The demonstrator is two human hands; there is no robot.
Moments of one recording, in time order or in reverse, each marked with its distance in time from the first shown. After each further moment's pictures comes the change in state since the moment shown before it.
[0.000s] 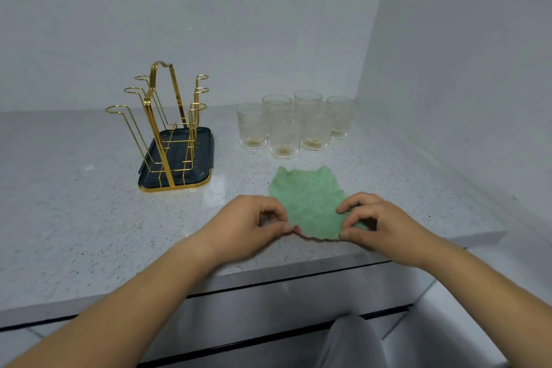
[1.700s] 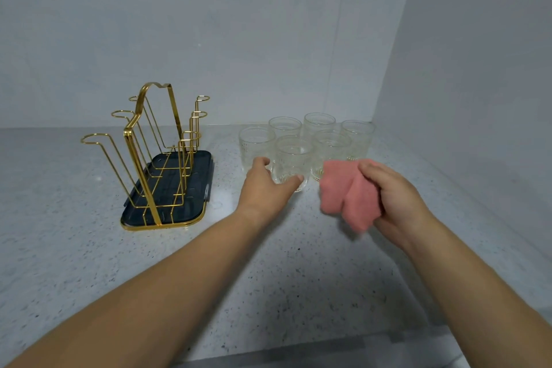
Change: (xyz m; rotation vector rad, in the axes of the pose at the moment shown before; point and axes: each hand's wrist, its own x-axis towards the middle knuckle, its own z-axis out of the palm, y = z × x) left_hand 0.143 -0.016 -0.003 -0.265 0.456 -0.403; right_hand 0.124 -0.007 -0.031 1.107 0.384 0.237
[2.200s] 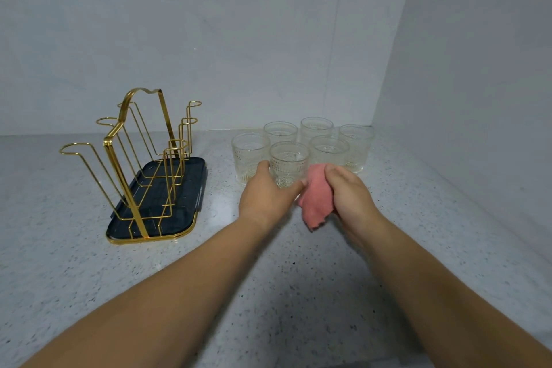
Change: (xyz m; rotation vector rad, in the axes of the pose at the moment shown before) left_hand 0.027 -0.005 0.024 0.146 0.045 0.013; right_hand 0.032 0.026 0.043 -0.223 0.071 -0.004
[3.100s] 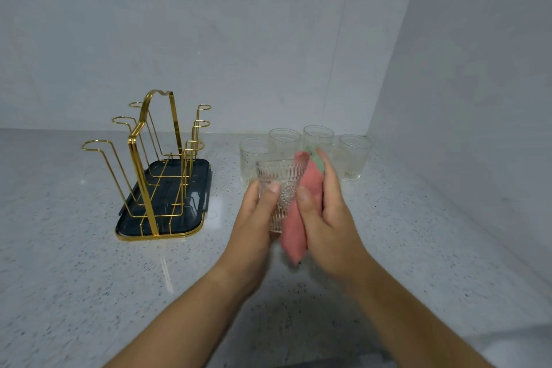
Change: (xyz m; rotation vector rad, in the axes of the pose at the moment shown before) left_hand -0.089 -0.004 -0.041 -1.034 -0.257 0.053; right_hand -0.094 -0.016 0.034 -0.241 -0.253 -0.429
